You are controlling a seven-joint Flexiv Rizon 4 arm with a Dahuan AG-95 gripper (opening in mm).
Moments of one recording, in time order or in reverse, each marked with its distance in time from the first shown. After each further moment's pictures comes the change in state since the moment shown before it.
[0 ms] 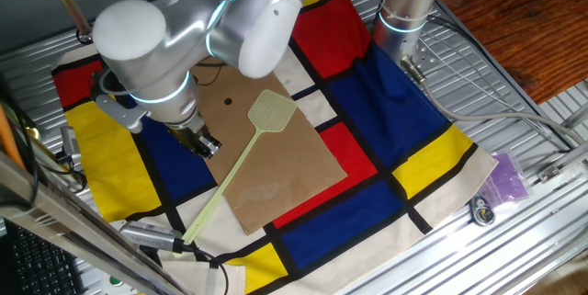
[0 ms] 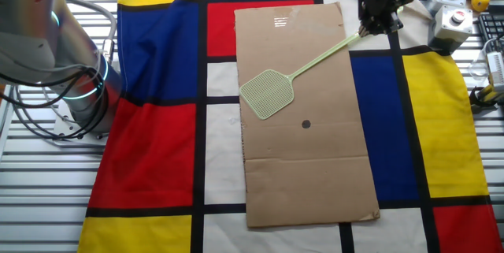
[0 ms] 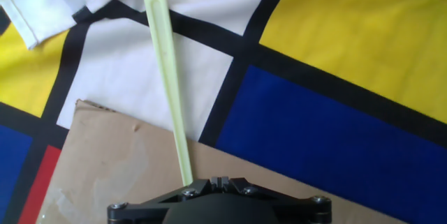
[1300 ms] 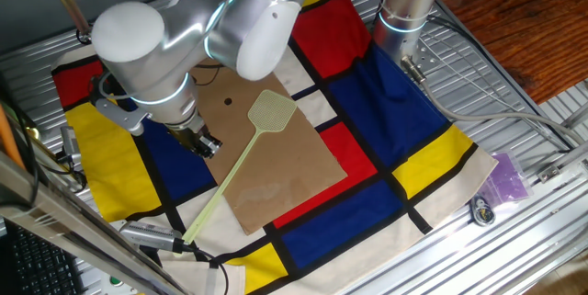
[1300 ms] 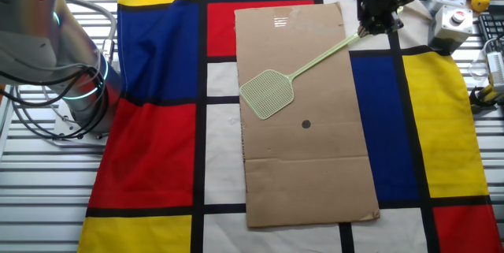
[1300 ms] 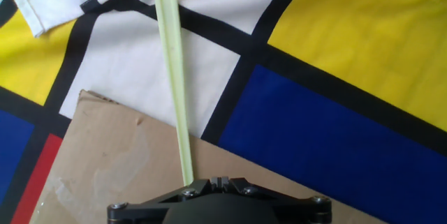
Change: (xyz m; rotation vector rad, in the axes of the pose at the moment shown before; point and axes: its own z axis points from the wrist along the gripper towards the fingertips) arm -0.001 0.000 0.000 -0.004 0.031 -0.042
